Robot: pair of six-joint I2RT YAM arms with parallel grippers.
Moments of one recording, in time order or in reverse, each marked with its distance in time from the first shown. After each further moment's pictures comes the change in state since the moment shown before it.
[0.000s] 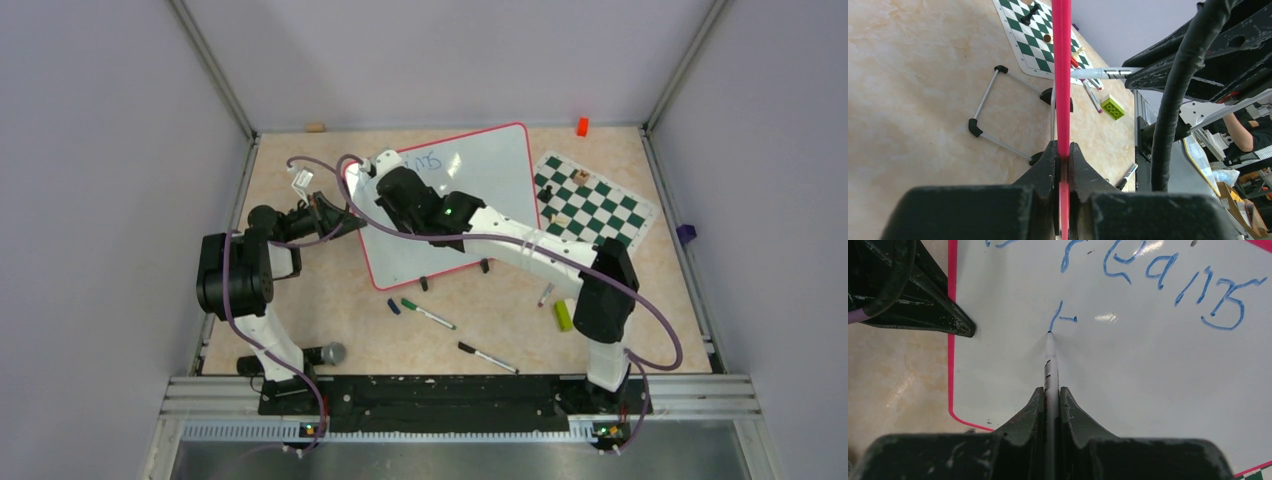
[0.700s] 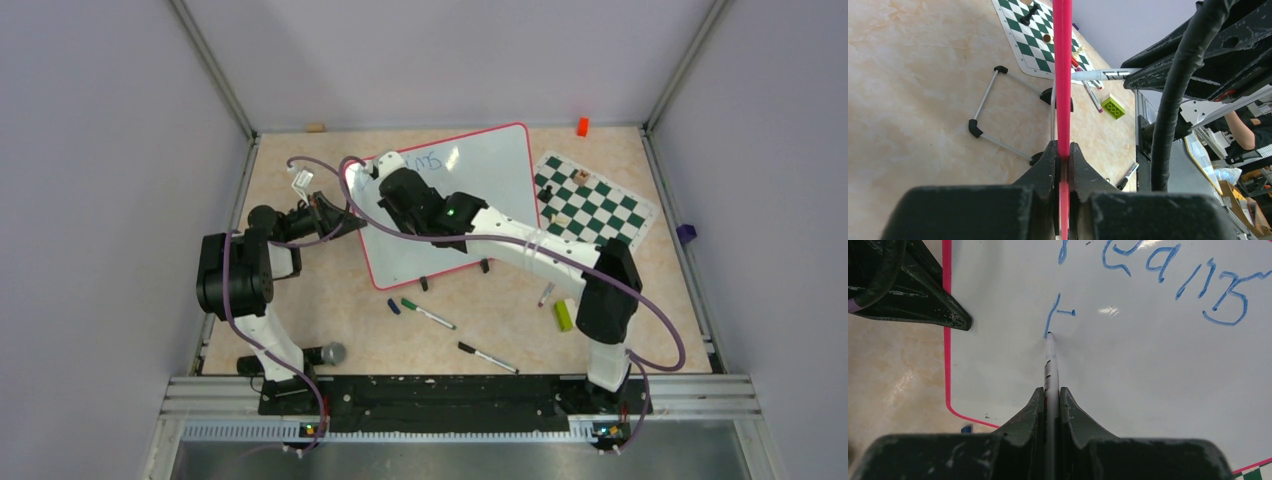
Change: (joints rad) left arm 0.000 0.000 0.000 0.002 0.000 0.006; right arm -0.003 -0.021 -0.038 -0.004 -0.012 0.004
